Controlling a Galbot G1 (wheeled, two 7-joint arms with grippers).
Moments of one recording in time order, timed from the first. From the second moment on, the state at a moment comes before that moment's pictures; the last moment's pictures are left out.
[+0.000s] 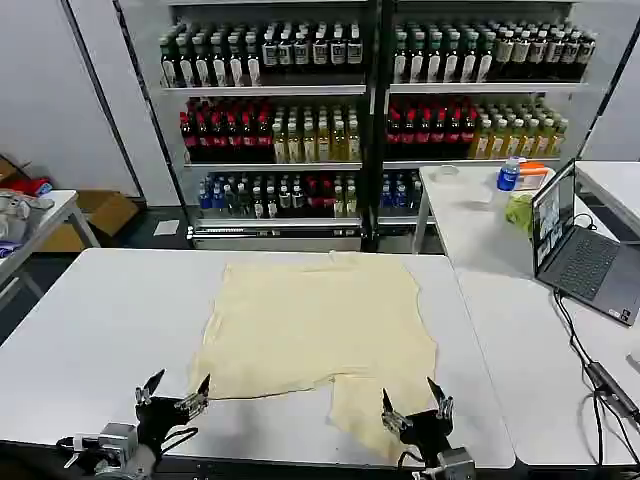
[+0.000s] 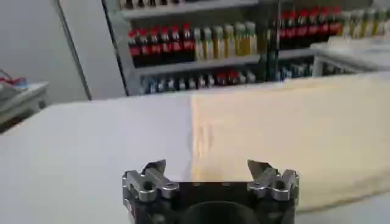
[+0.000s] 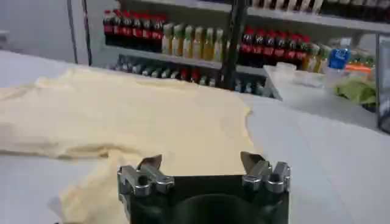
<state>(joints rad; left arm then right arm) 1.63 -1.14 -0.60 -2.15 -0.35 0.48 -0.13 -1.68 1.26 0.27 2.21 0.04 -0.42 0.23</state>
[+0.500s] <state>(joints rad) 1.60 -1.14 -0.57 -2.08 -0.37 0.53 -0.14 -1.69 1.26 0.25 2.18 0.03 -0.43 0.24</state>
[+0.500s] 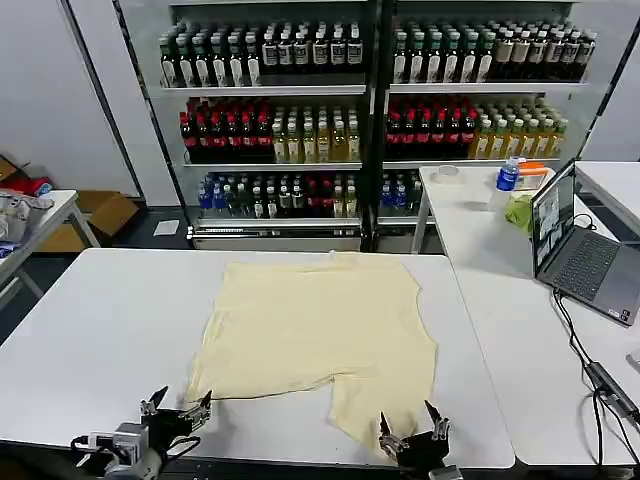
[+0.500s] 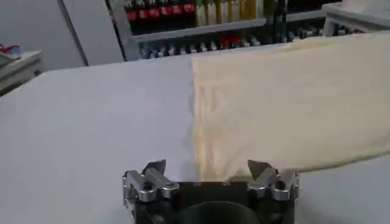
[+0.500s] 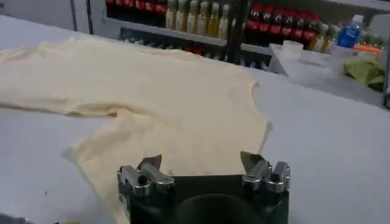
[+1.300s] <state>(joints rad) 1.58 -1.14 -0.56 -2.05 -0.40 0.53 -0.13 -1.68 1.25 0.23 2.15 0.07 -0.44 0.23</state>
